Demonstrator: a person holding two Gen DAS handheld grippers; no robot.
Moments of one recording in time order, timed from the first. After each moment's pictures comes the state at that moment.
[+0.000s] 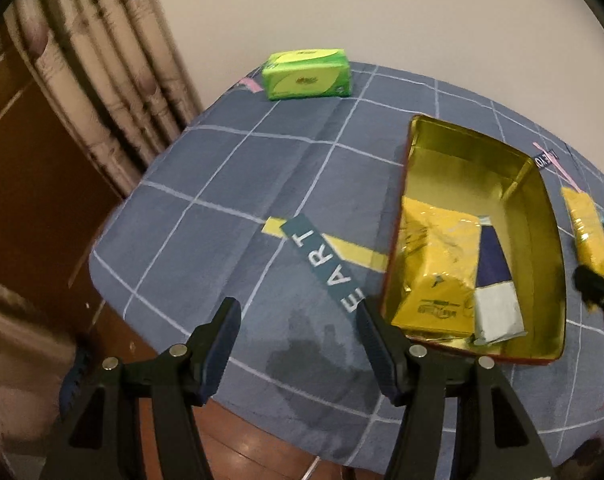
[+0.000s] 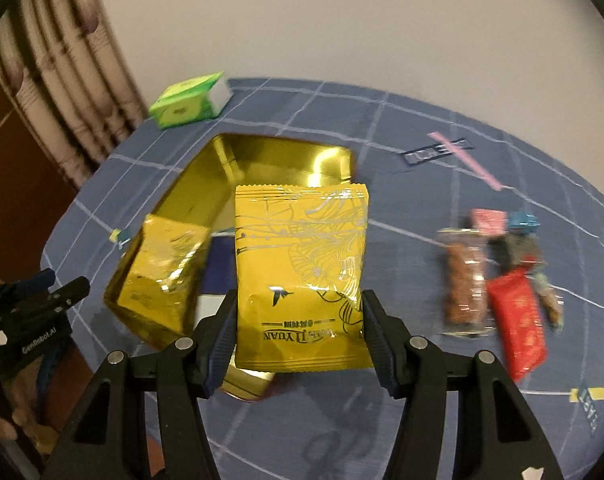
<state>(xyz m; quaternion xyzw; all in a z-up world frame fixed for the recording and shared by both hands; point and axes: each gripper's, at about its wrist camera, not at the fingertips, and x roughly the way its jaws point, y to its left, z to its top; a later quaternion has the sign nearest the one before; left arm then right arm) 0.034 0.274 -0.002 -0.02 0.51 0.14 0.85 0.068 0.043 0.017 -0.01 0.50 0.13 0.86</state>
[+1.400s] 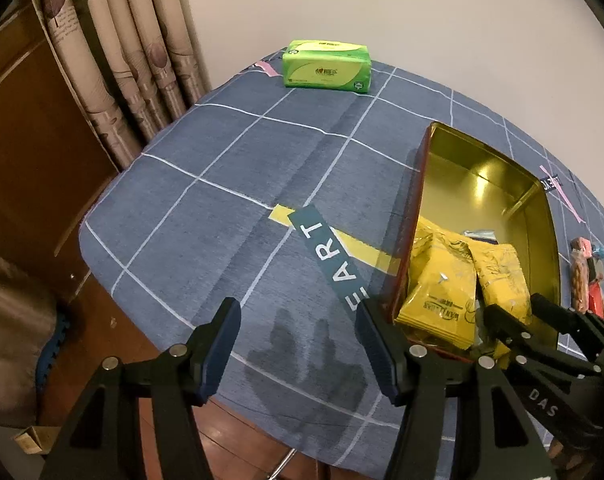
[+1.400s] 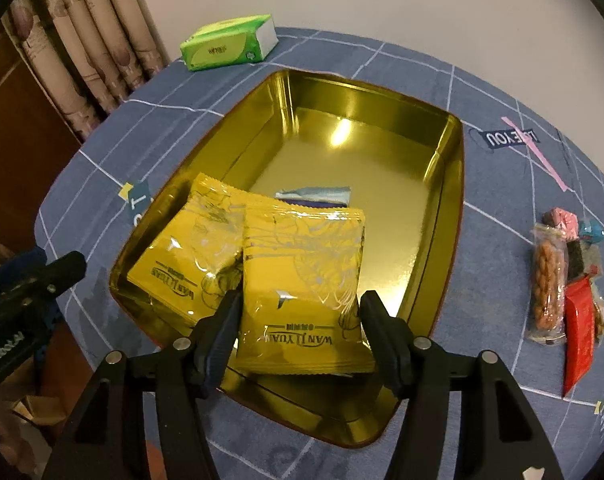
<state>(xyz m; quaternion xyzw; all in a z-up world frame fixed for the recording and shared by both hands) 0.032 0.288 -0.005 -0.07 0.51 0.14 0.84 0.077 0.108 -0.023 -0.05 0.54 0.16 0.82</state>
